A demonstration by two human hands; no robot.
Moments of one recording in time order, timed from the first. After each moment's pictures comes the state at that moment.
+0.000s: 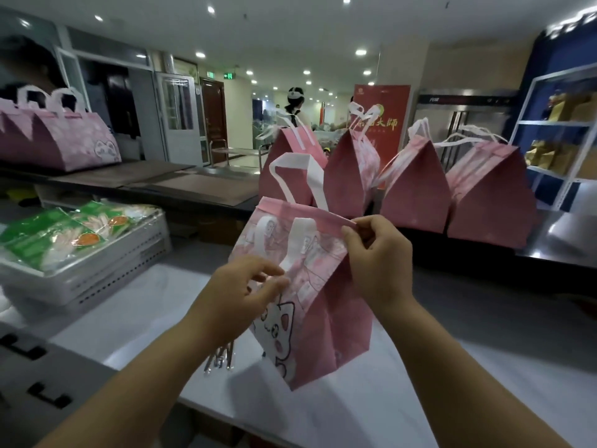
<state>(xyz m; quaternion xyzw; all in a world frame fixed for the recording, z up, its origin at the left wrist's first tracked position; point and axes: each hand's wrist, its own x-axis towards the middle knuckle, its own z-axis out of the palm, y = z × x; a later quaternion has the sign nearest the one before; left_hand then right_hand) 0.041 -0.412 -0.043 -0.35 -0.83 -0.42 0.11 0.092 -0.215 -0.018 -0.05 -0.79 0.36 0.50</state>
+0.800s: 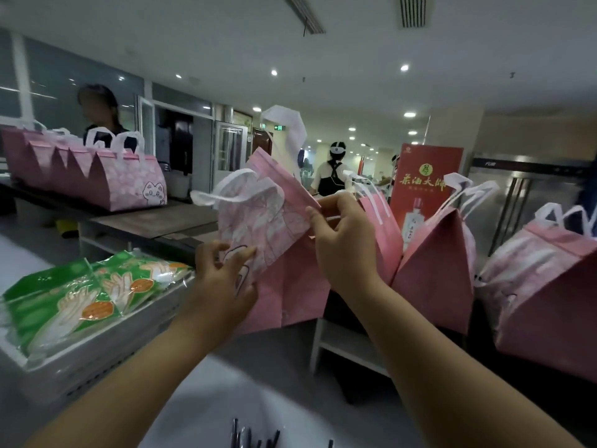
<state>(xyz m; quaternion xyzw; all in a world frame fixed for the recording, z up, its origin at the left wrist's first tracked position) -0.192 -0.463 -0.004 -0.20 -0.85 -0.38 0.30 -0.167 -0.295 0.076 0.12 -0.77 0.45 0.44</state>
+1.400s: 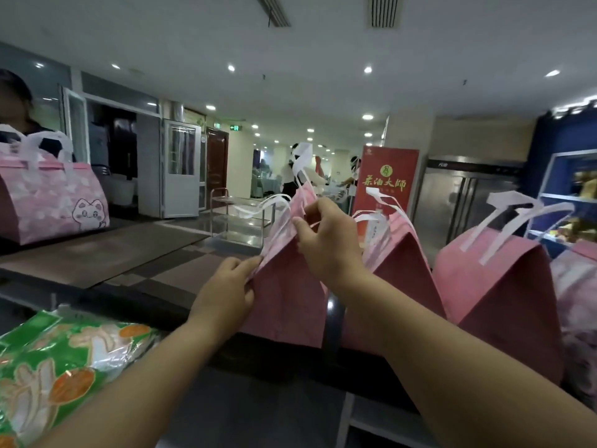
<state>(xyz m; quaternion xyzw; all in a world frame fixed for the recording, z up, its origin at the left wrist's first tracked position) -0.425 -0.456 0.008 -0.26 -0.87 -0.36 0.22 -0.365 -0.312 0.093 0.05 -0.83 0.32 0.46</state>
